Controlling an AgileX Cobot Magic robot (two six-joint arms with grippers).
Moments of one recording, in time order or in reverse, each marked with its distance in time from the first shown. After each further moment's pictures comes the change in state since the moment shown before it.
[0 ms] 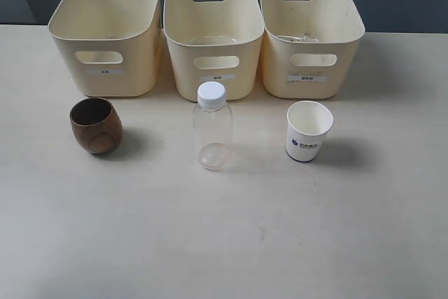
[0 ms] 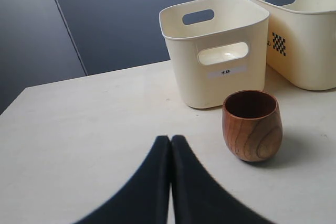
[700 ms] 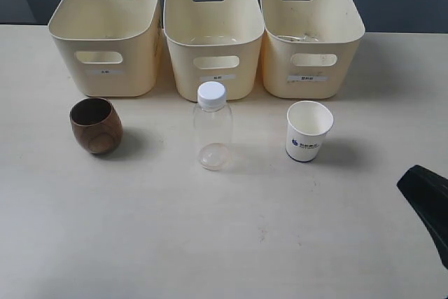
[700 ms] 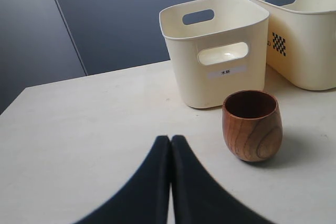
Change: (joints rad) left arm 0.000 0.000 0.000 0.000 0.000 0.000; right arm 0.000 0.000 0.002 -0.315 -0.262 -0.002
